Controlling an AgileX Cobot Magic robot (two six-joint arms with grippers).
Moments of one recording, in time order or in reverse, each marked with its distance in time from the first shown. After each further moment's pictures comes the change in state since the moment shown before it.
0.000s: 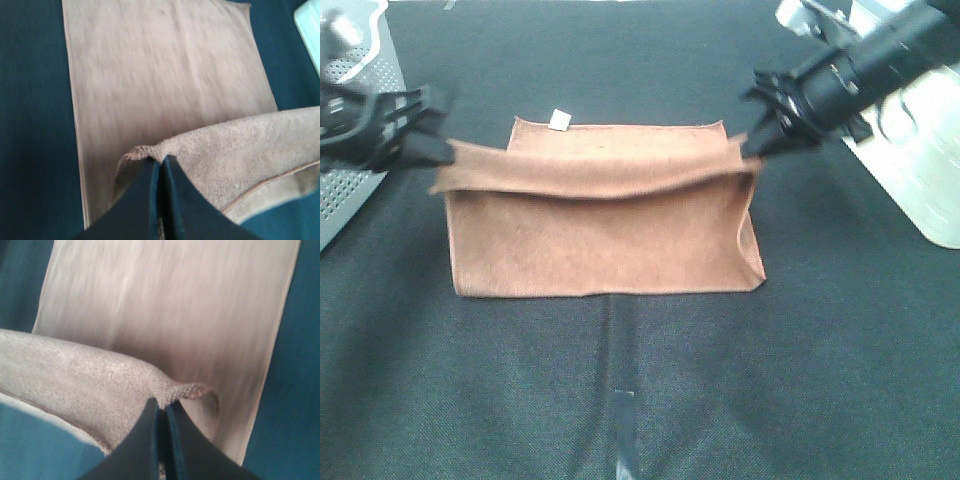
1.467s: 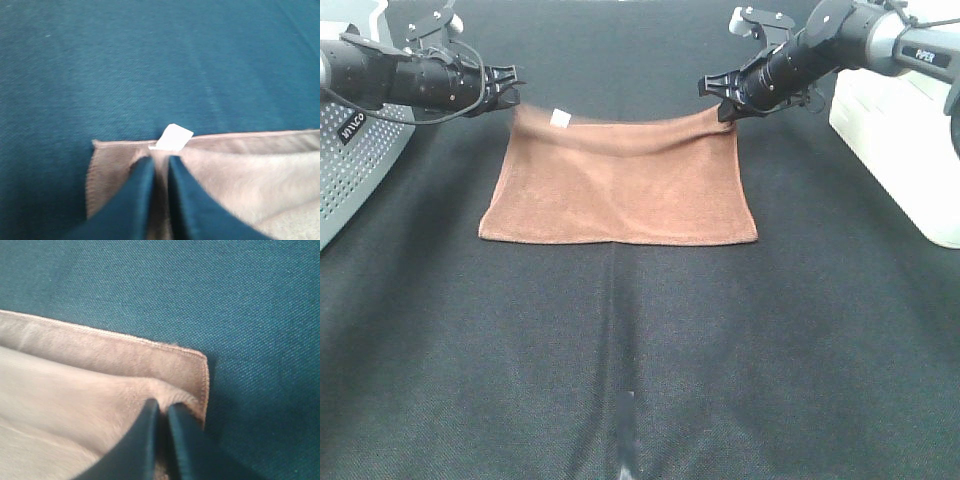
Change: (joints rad) left arm 0.000 0.777 -1.000 0.027 -0.058 -0.004; right arm 0.000 0.672 -0.889 -0.254 -0.092 0.146
